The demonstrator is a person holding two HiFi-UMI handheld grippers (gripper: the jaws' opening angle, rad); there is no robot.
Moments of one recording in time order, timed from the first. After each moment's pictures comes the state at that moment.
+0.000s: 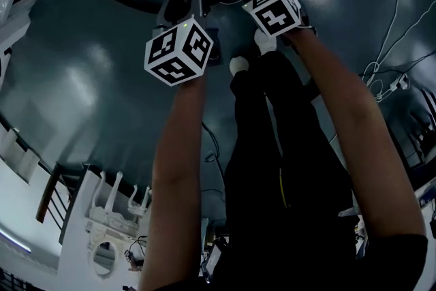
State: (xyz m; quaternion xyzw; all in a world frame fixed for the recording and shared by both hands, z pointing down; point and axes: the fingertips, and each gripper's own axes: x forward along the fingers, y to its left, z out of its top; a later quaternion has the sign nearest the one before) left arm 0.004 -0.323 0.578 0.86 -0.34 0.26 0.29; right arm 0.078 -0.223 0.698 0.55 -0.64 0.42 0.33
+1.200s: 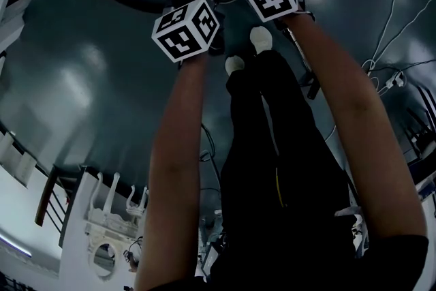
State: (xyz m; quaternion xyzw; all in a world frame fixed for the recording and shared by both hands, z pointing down) left arm 0.028 -0.322 0.634 0.83 -0.31 0.32 0.33; right arm 0.116 -0.270 0.688 0.61 -0.62 0.39 0.32
